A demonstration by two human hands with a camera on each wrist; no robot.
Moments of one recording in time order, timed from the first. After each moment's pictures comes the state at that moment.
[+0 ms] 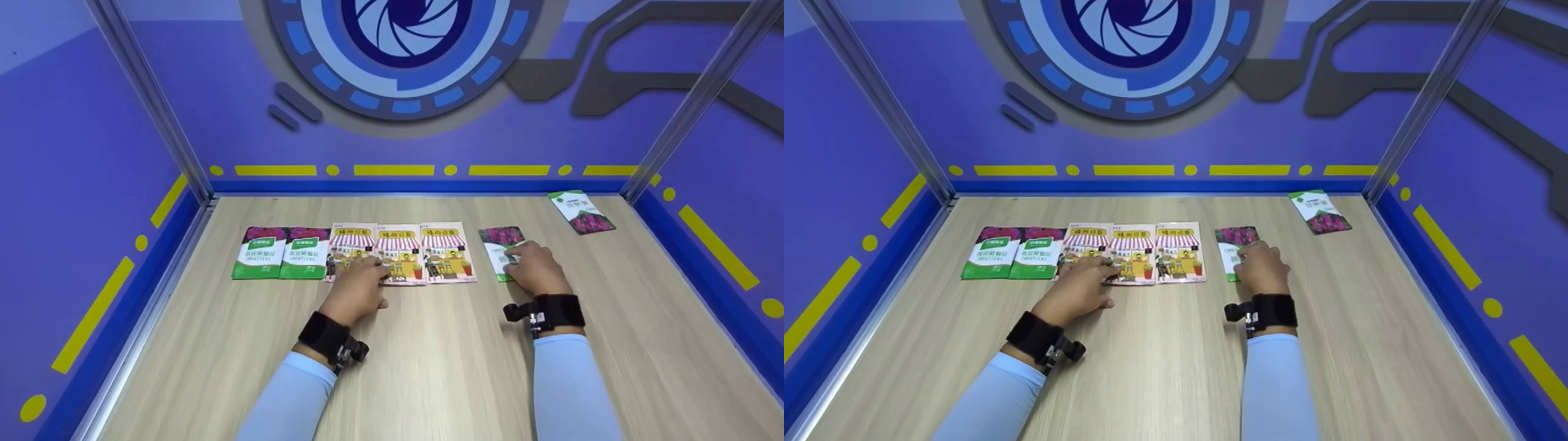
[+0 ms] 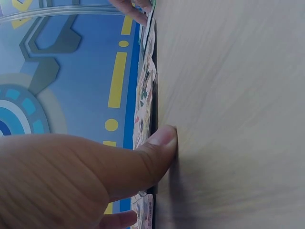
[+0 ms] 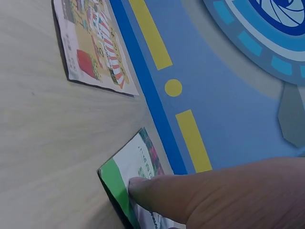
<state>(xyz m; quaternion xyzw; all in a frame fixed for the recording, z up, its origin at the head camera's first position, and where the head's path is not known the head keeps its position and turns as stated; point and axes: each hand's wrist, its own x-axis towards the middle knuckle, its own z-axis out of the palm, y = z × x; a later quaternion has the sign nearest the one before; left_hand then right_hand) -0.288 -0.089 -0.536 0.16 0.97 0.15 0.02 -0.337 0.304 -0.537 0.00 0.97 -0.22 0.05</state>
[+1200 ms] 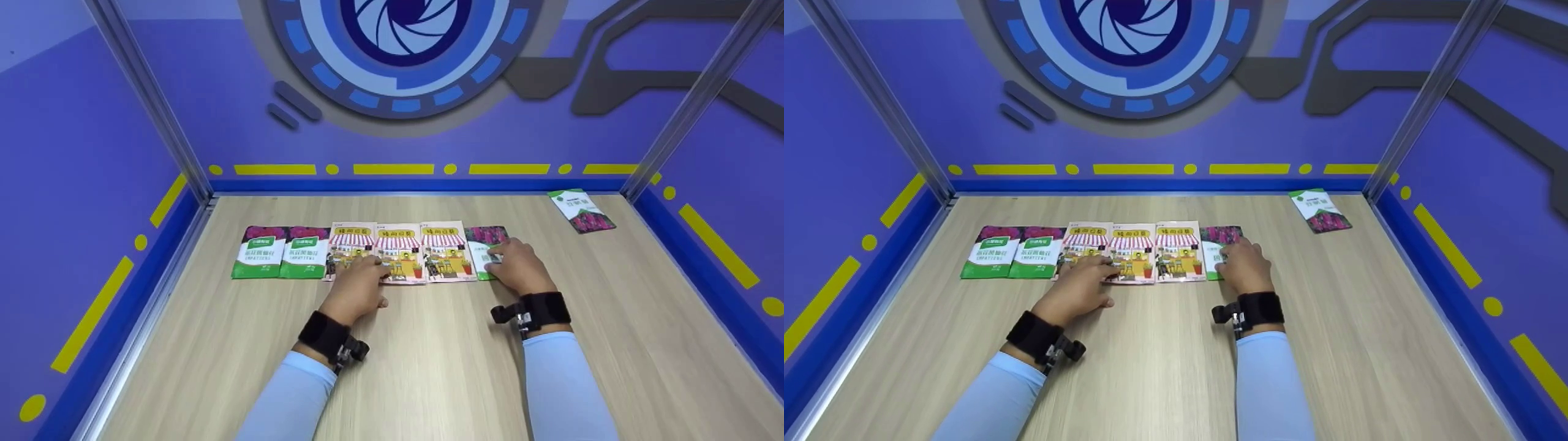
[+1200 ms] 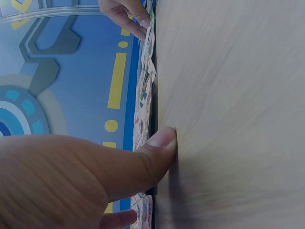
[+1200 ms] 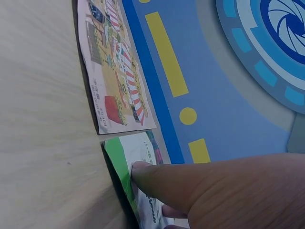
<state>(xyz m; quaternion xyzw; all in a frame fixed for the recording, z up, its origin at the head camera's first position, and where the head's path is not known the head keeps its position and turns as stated) -0.290 -0.089 -0.539 0.16 0.98 0.15 0.03 -0.342 0.269 -0.540 -0.03 0.98 -0.20 0.05</state>
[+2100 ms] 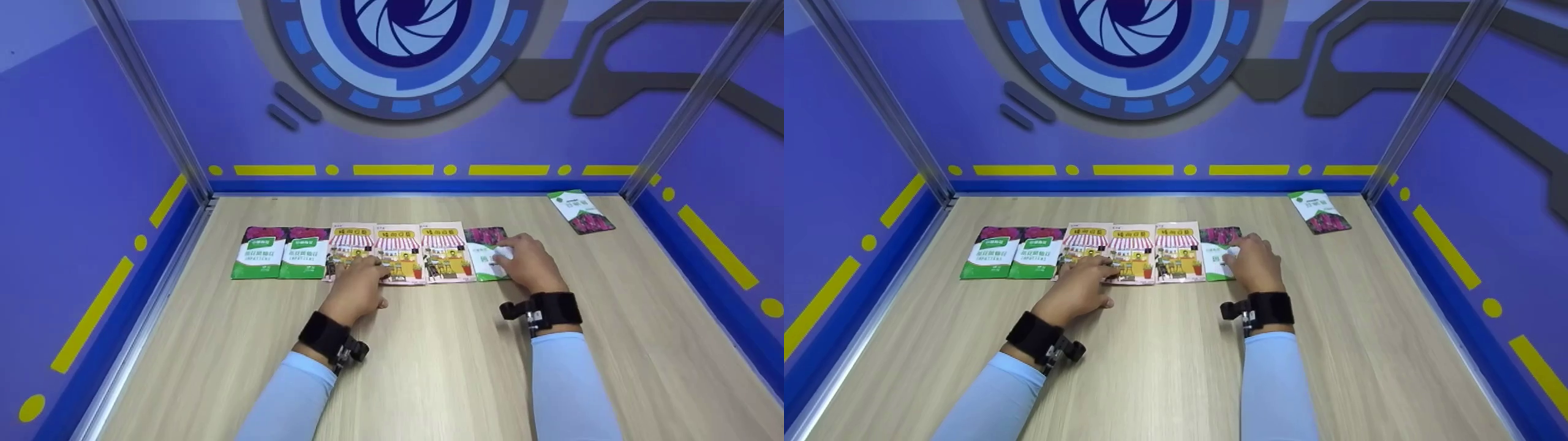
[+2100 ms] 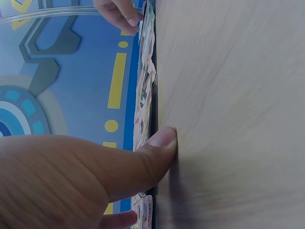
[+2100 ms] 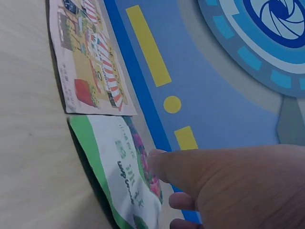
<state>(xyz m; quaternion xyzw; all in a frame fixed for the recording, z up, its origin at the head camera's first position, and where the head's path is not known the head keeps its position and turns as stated) -0.289 -0.086 -0.538 0.15 0.98 0.15 0.03 -0.344 0.291 -0.534 -0.01 0.97 -0.24 0.01</state>
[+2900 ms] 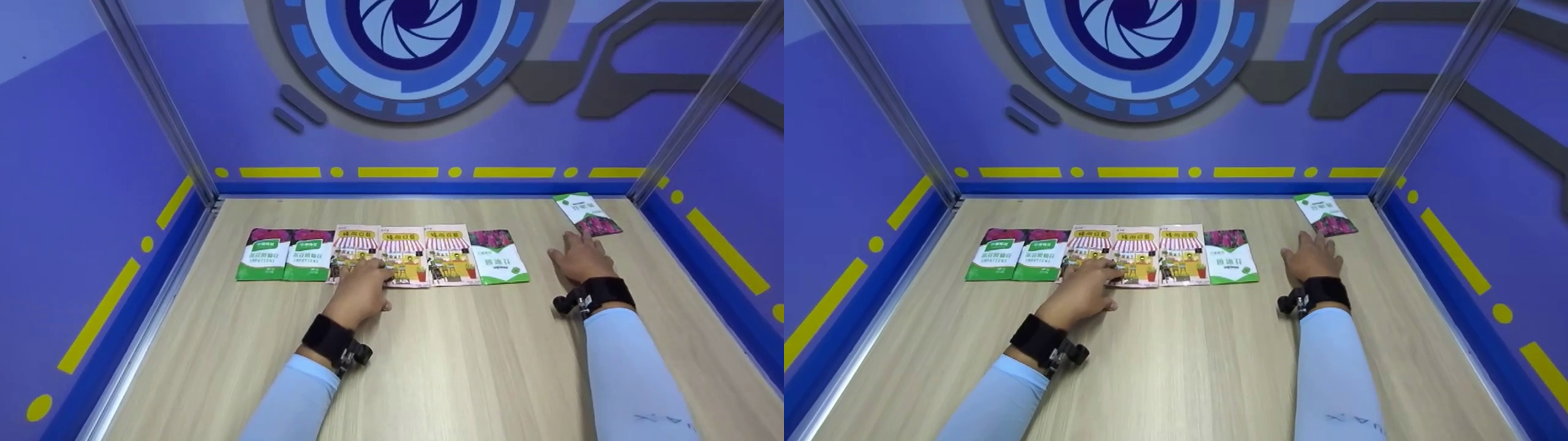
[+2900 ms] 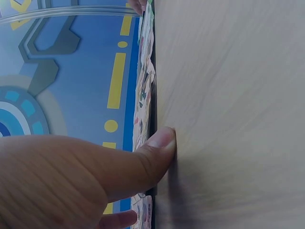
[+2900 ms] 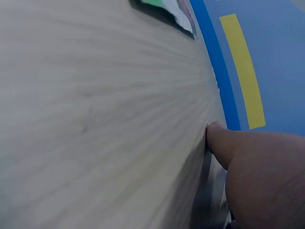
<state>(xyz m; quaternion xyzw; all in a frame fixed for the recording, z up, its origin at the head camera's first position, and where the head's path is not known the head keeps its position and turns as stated) -0.290 -0.087 -0.540 0.15 0.98 0.16 0.03 -0.377 0.414 -0.553 0.03 0.98 -0.19 0.07</state>
